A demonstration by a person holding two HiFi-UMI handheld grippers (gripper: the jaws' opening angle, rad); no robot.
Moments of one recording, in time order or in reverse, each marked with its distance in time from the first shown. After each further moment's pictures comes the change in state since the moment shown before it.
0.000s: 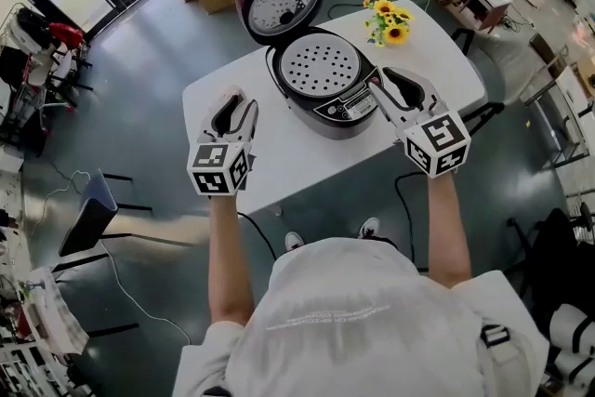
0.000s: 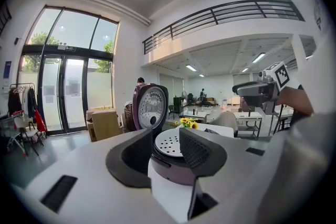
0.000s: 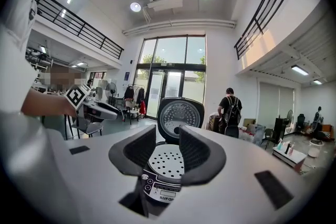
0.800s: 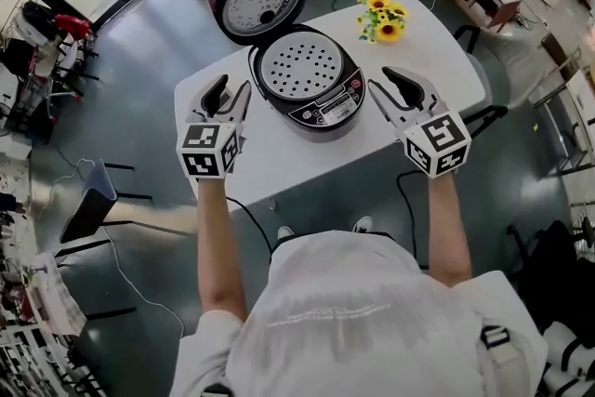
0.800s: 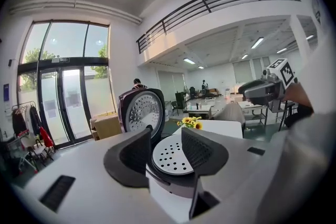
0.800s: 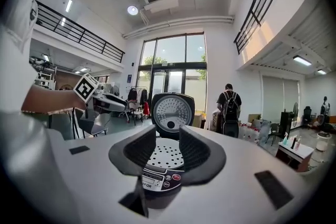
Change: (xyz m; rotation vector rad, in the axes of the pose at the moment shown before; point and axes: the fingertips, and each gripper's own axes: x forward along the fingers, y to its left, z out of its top) left arm 0.058 -0.034 0.038 0.123 0.044 0.048; right arm -0.015 -0.065 -0.032 0.045 -0.001 0.054
